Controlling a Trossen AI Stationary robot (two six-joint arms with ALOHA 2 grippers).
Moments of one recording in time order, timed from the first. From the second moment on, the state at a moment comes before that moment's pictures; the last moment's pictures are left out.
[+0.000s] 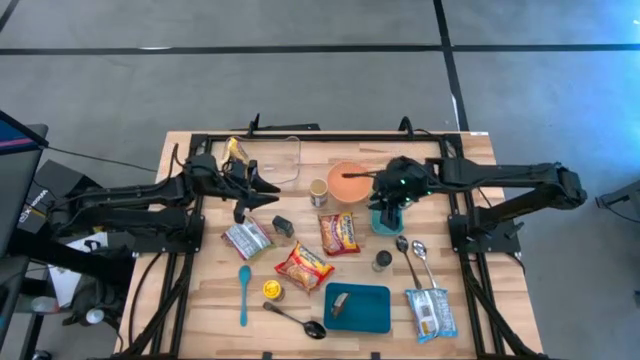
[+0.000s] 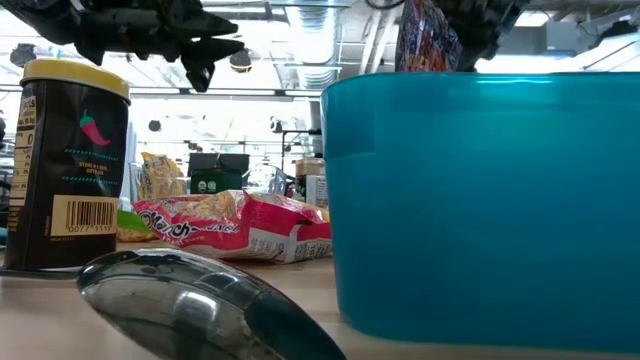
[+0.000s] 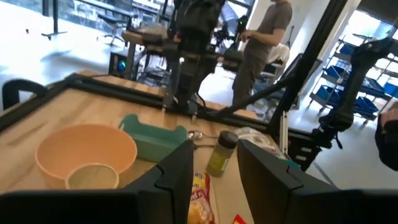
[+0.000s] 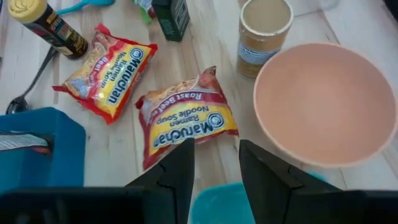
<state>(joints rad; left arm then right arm) 0.32 0.85 0.44 0.34 0.41 -0.24 -0.08 1.21 1.02 -0.68 -0.01 0.17</state>
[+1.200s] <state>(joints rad) 0.19 0.88 0.44 0.40 0.35 -0.21 0.58 1.22 1.02 -0.95 0.47 0.85</state>
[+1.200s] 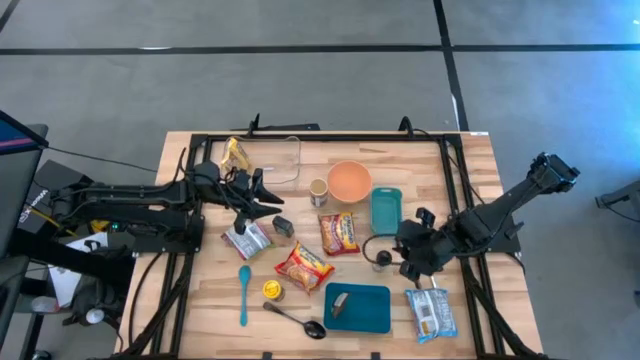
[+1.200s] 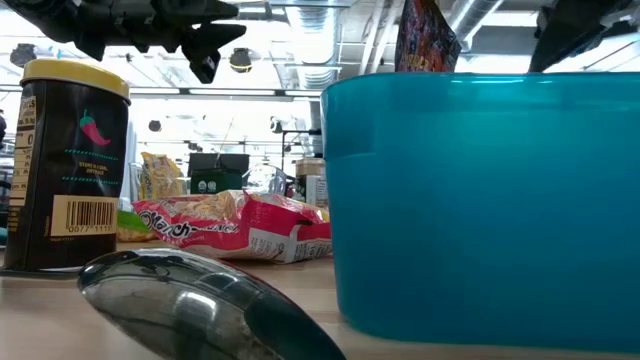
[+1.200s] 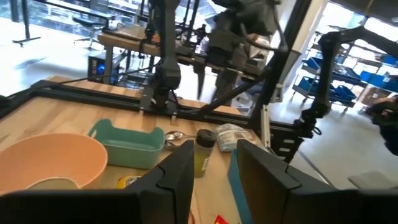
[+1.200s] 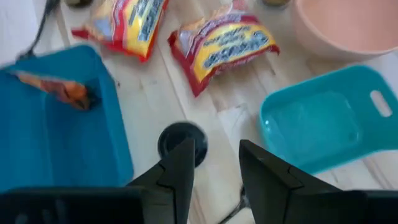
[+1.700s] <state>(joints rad) 0.19 0.90 0.44 0.40 0.34 -0.21 0.54 1.33 1.02 -0.96 0.43 0.82</state>
